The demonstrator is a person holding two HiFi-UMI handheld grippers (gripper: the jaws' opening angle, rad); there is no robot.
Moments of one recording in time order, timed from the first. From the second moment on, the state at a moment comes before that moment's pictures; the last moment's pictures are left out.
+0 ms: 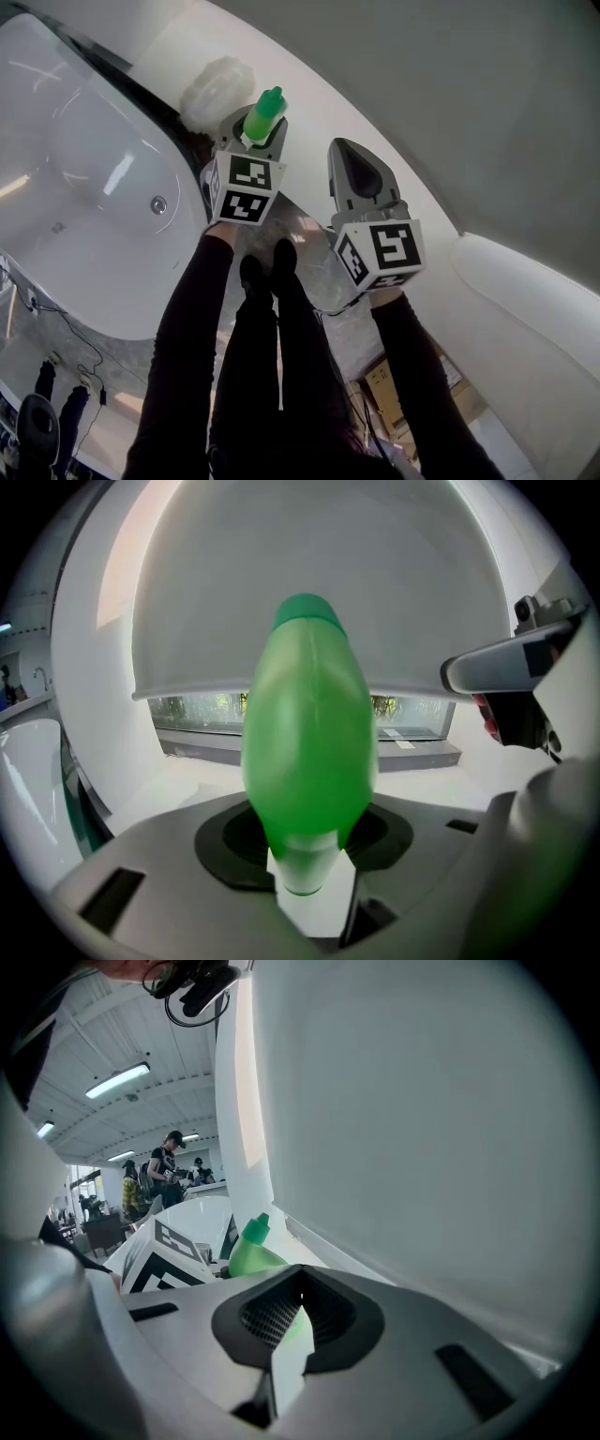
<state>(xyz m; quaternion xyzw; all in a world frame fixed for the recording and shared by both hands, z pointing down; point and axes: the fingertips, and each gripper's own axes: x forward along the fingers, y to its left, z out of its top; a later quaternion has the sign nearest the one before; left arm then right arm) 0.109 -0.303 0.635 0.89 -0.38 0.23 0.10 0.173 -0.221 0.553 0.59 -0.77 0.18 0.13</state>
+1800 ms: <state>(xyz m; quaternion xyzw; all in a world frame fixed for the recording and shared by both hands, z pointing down) -0.085 -0.262 0.402 0.84 -0.51 0.18 0.09 0.001 -0.249 0.381 0.47 -0.87 0.11 0.12</state>
